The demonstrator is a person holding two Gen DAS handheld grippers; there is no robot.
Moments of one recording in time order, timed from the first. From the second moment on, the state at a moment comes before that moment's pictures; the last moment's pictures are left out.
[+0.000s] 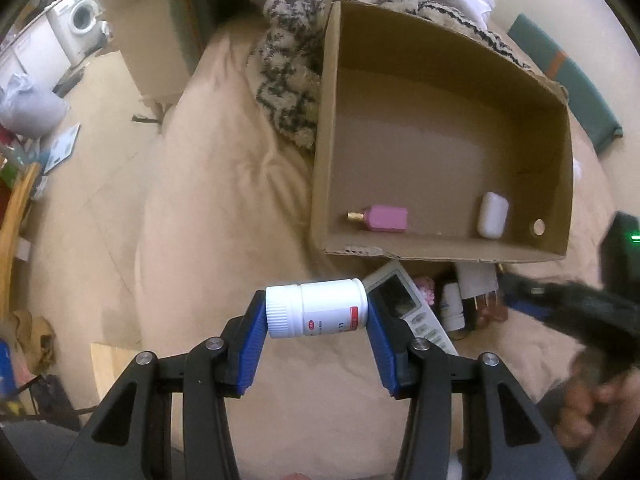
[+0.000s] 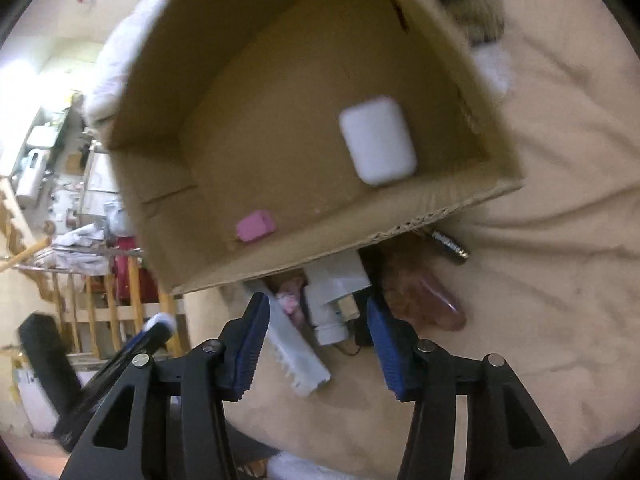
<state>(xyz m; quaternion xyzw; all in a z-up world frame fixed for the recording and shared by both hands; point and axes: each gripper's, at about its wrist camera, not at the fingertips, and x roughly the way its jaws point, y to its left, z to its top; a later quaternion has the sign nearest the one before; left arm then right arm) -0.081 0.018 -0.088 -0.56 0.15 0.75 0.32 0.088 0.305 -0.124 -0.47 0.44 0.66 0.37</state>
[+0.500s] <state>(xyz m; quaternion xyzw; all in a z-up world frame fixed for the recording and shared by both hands) -0.082 0.005 -0.081 -0.56 0.13 0.75 0.32 0.060 0.293 -0.131 -0.47 0.42 0.68 0.37</state>
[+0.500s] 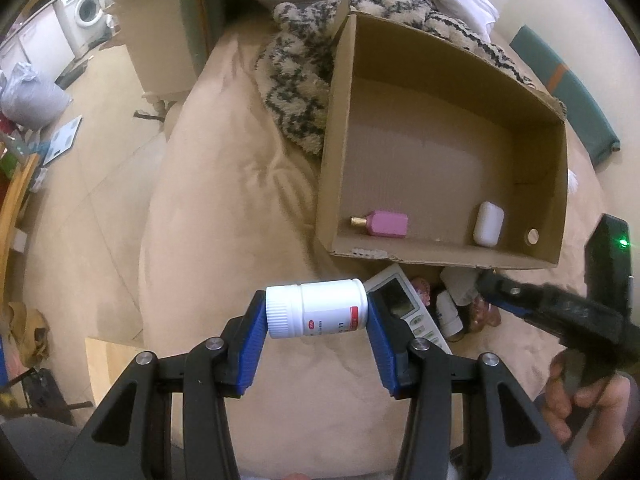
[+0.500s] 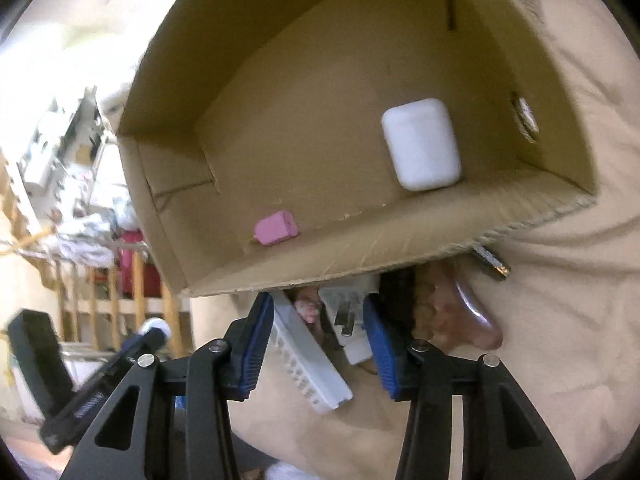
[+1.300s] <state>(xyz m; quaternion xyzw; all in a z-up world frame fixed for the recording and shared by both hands) -0.080 0.011 -0.099 -0.57 0.16 0.75 0.30 0.035 0.288 -0.147 -0.49 0.34 0.67 0.45</state>
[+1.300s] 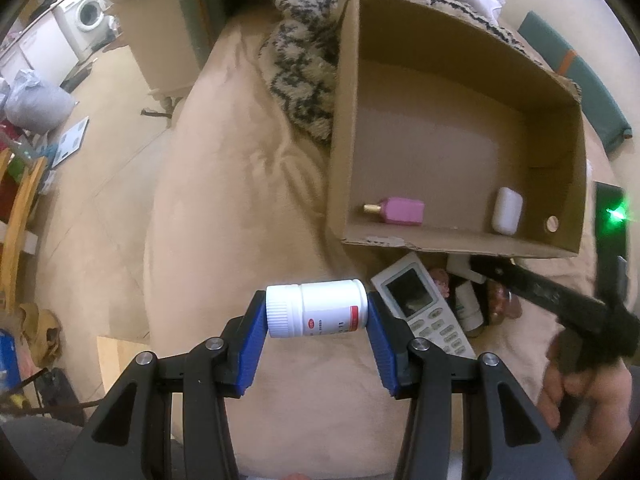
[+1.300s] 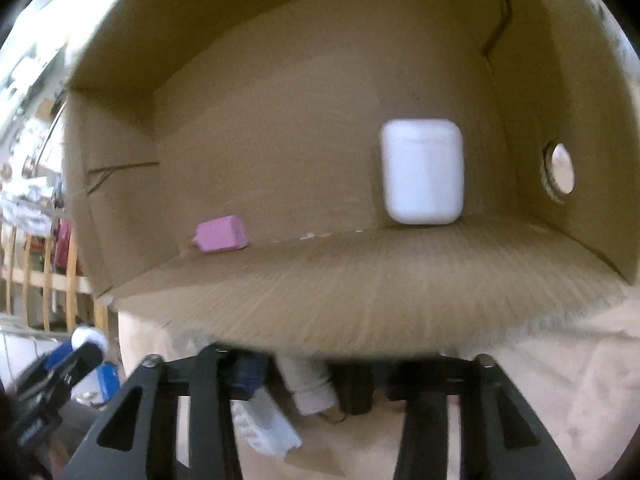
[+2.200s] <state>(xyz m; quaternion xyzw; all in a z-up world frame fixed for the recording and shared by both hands) -0.086 0.006 -0.099 -0.57 0.15 0.75 0.30 0.011 0.304 -0.182 -0.48 0.38 0.65 0.46</state>
